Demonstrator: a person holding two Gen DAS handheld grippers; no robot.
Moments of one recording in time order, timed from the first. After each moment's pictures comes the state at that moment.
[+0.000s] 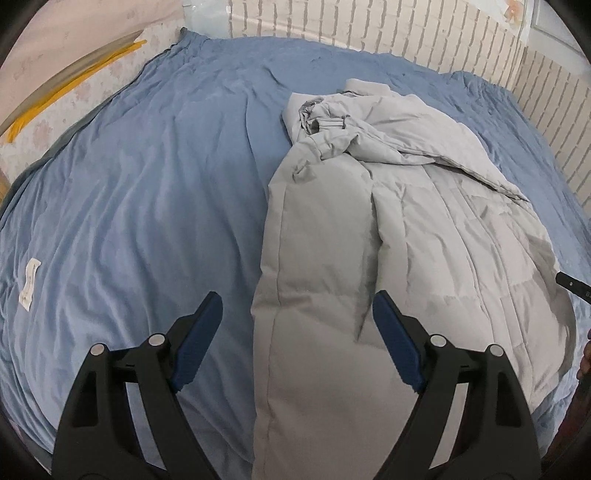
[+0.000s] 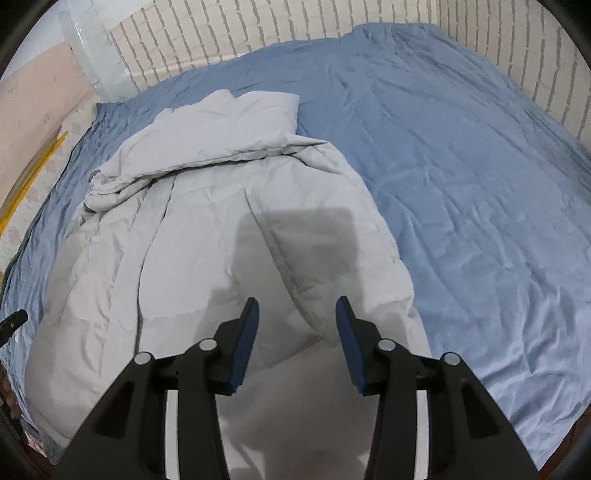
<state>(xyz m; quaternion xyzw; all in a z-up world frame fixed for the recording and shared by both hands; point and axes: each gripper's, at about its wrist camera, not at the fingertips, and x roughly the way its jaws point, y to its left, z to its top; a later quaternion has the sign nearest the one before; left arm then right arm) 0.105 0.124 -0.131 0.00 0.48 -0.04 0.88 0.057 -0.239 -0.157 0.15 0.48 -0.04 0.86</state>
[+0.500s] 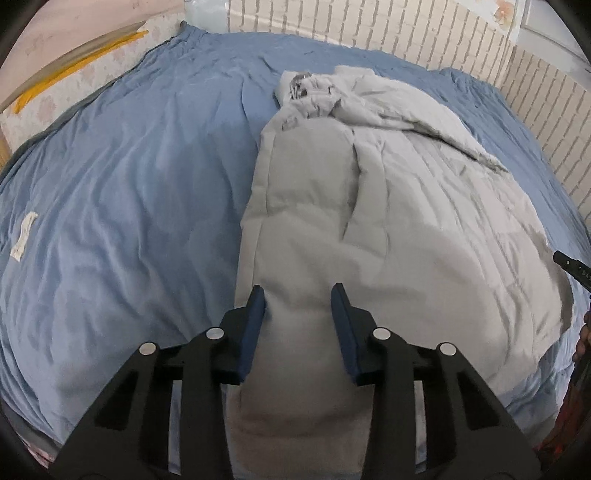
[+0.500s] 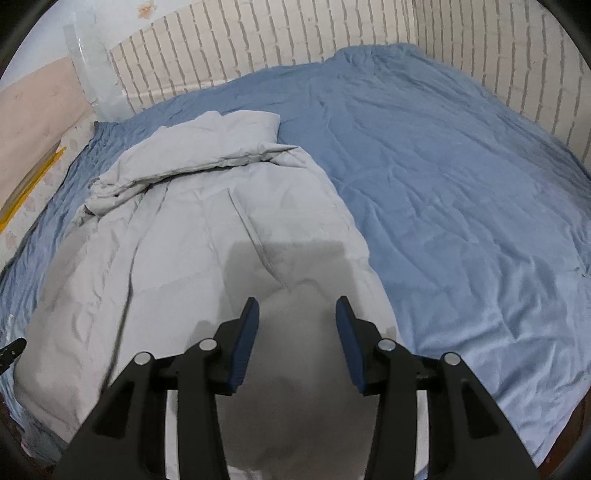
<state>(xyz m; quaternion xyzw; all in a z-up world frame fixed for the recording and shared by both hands) 0.039 0.125 -0.163 -0.02 0.48 -0.06 0.88 0.000 -0.247 -0.163 0.15 0.44 -0.07 0.89</state>
